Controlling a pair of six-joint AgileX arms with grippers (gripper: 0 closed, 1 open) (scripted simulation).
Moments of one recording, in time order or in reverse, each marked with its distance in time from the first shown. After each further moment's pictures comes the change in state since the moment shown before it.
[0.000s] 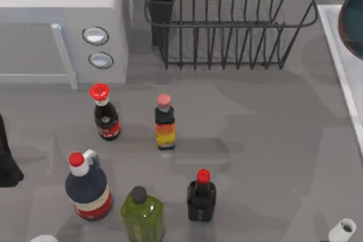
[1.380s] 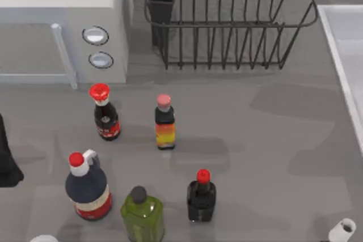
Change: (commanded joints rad) left arm 0.000 0.000 0.000 0.000 0.000 0.000; right arm -0.320 -0.051 -0.468 1.152 -0.187 -0.116
